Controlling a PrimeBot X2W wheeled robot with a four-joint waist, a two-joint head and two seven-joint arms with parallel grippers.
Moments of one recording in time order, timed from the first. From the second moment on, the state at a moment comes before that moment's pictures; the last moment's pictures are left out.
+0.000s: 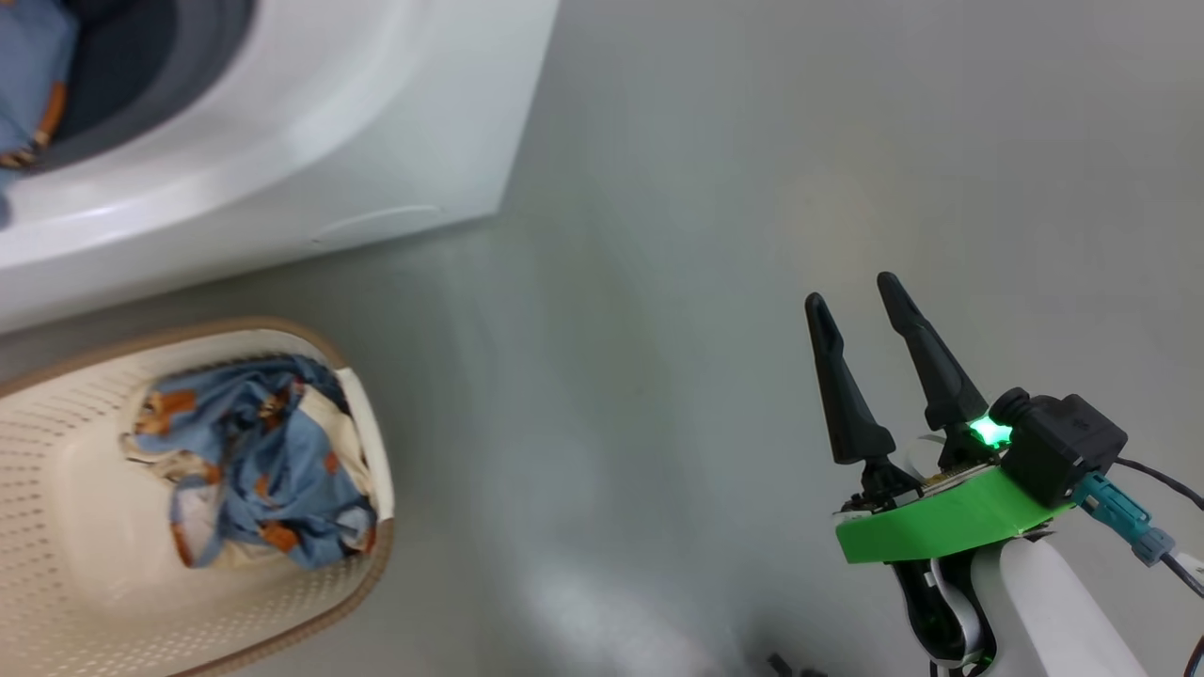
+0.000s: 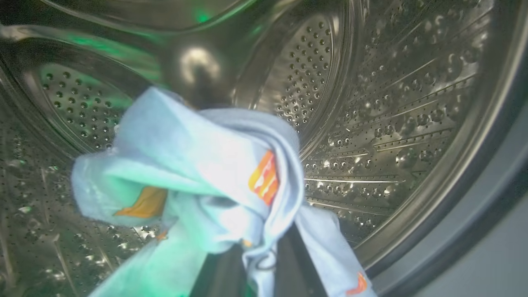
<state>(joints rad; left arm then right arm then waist) -1.24 0.56 -0.44 0.89 -0.68 -0.13 -0.24 -0.24 -0.06 0.21 0.07 0.33 0.13 -0.25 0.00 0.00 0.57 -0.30</state>
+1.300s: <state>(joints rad) -1.37 0.47 -0.37 1.17 -0.54 -0.12 -0.20 -0.26 -0.04 0.23 0.08 0.37 0.13 -0.25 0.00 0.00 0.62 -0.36</state>
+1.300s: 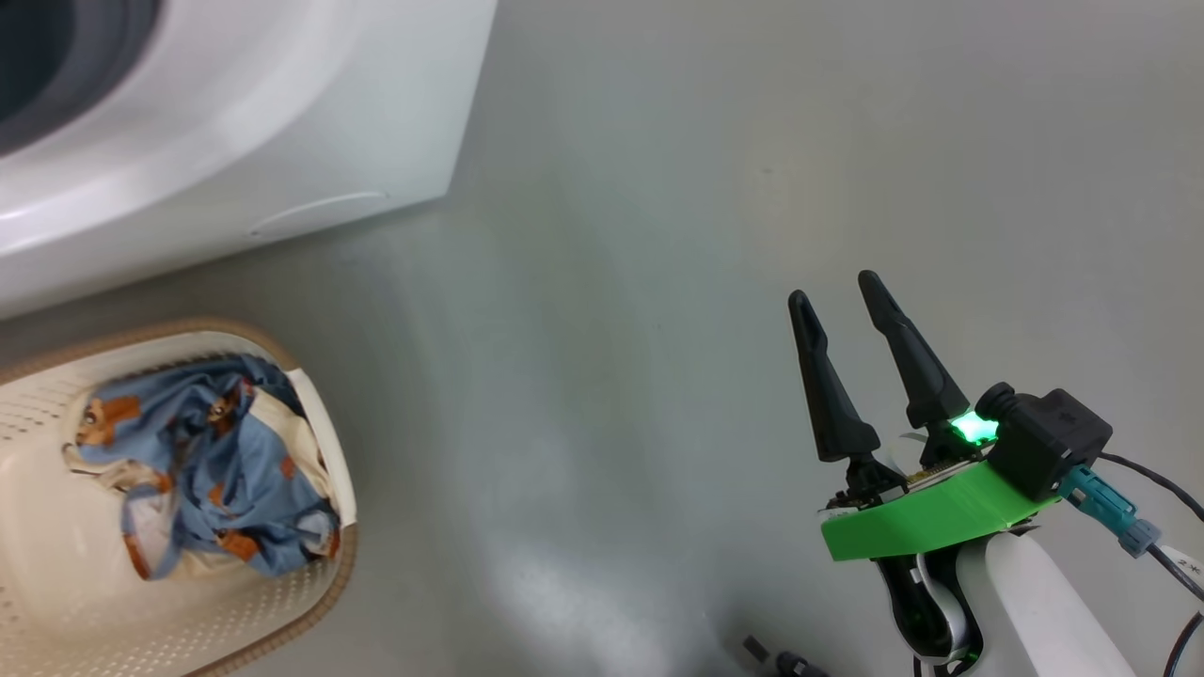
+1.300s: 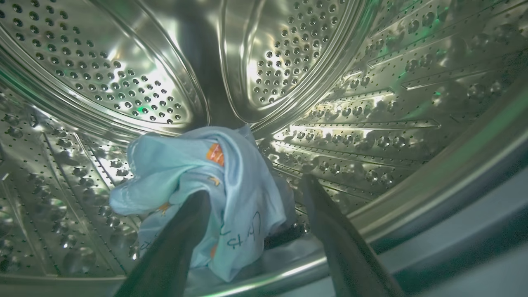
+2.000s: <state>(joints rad) -1.00 0.42 -0.36 0.96 -0.59 -0.13 -0.26 -0.28 -0.07 0.22 0.16 0.36 0.13 -0.25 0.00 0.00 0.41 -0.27</state>
